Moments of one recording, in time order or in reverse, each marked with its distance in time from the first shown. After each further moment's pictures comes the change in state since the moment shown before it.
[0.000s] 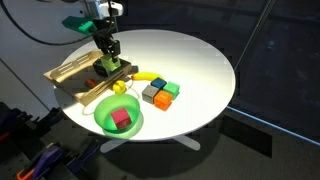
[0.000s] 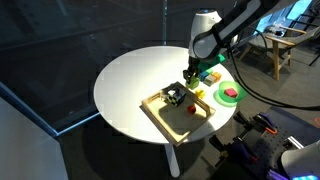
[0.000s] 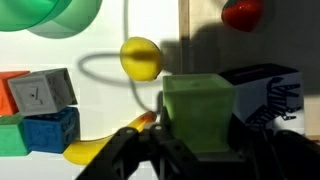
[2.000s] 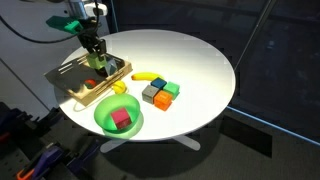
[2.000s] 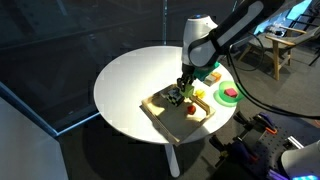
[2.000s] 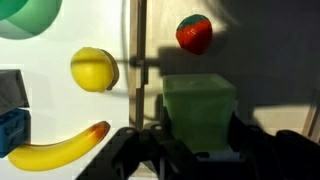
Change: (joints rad) arm 0.033 -0.013 0.083 -0.035 0.000 0.000 0.000
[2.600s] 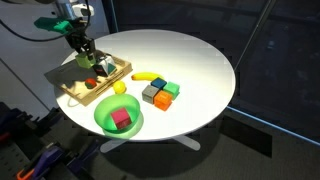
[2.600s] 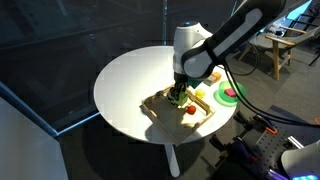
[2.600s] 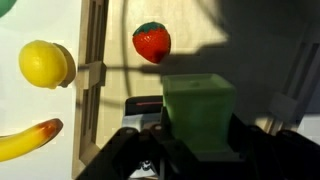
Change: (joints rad) arm 0.081 0.018 0.034 0.002 -0.015 0.000 0.000
